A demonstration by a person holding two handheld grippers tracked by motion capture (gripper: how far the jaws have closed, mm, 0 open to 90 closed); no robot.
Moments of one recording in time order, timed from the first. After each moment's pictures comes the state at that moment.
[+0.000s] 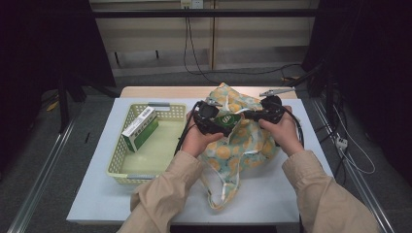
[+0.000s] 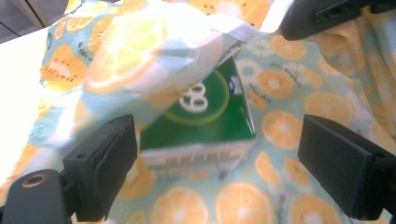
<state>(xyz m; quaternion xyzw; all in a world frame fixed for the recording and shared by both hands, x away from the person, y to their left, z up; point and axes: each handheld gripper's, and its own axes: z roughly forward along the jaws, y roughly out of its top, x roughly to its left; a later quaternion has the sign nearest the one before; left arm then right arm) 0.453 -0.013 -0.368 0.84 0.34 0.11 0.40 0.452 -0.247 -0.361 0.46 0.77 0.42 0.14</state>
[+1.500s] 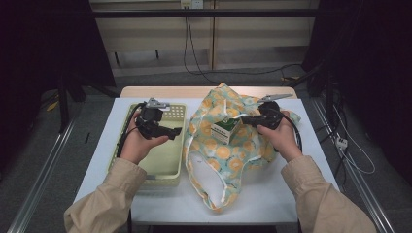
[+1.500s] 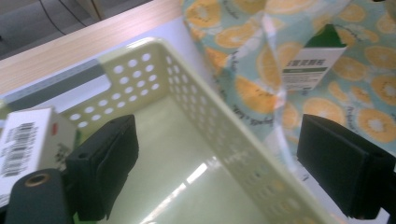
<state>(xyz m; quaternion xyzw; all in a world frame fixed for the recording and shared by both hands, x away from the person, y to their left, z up) 0.442 0.136 -0.346 0.83 0.38 0.15 0.37 0.441 -0.242 -0.369 0.45 0.78 0.42 0.13</state>
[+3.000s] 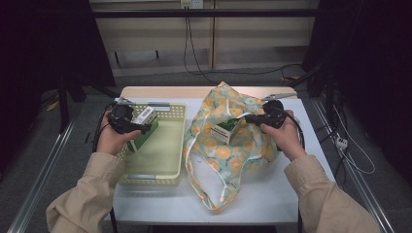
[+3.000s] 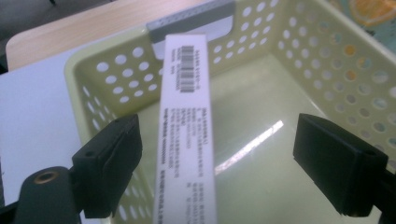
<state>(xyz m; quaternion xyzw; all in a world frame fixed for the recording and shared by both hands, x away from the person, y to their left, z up) 0.475 0.216 -0.370 0.82 0.44 0.18 0.32 0.442 -0.252 -0.367 0.46 0.77 0.42 0.13</state>
